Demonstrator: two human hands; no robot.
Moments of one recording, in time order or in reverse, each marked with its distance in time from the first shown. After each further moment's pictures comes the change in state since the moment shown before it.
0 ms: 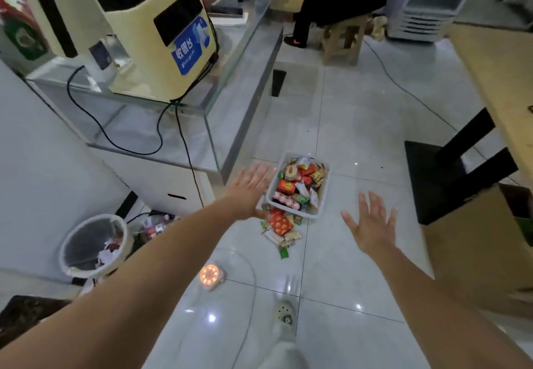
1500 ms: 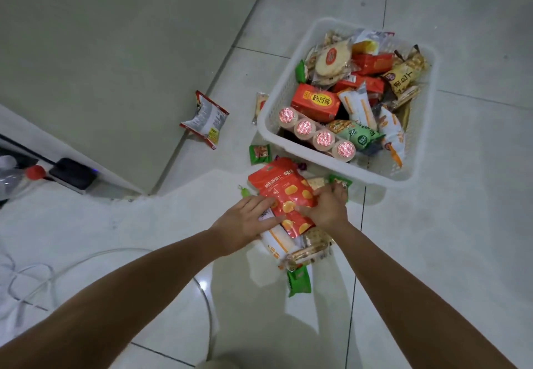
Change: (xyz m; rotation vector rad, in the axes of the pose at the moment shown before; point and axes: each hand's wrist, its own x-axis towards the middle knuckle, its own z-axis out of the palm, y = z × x) left_hand 0.392 -0.086 0.729 0.011 0.254 0.356; right_hand 0.458 -0.127 0.662 0.520 -0.223 -0.015
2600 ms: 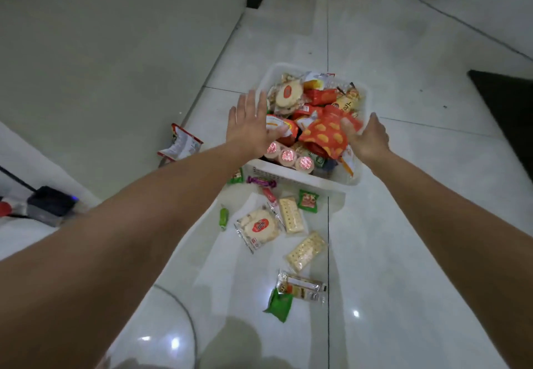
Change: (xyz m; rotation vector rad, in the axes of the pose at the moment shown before) left_hand 0.148 -0.031 -0.160 -0.175 0.145 -0.604; right_hand -0.026 -0.025 -0.196 0.230 0.447 -0.002
